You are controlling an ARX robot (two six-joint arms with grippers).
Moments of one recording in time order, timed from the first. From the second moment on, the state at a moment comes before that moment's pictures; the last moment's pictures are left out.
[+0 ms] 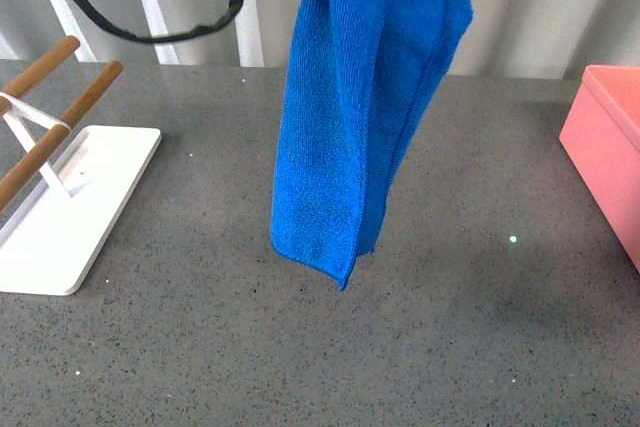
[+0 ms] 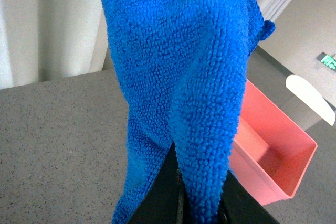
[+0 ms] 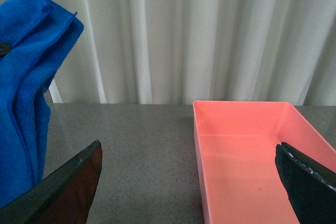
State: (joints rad) left arm -0.38 1.79 1.00 0.64 0.40 -0.28; right arm 0.00 0.00 0.02 0.00 0.00 0.00
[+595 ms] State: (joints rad) left arm -0.38 1.94 0.90 1.21 0.61 -0.63; right arm 0.00 0.00 0.02 0.00 0.00 0.00
